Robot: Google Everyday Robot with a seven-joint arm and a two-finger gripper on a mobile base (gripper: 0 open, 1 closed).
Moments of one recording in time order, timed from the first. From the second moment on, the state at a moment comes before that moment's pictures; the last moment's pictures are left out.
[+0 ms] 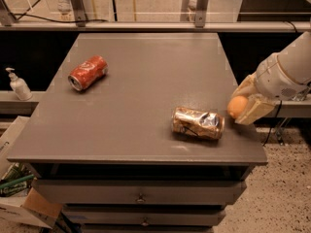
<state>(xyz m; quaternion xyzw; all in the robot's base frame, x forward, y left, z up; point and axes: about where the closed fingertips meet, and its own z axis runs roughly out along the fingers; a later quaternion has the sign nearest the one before) 0.522 -0.227 0.843 -0.69 0.68 0.05 0.22</state>
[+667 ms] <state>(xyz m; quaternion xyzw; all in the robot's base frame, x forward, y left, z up) 0.522 -0.216 0.837 -0.70 0.68 0.06 0.22</state>
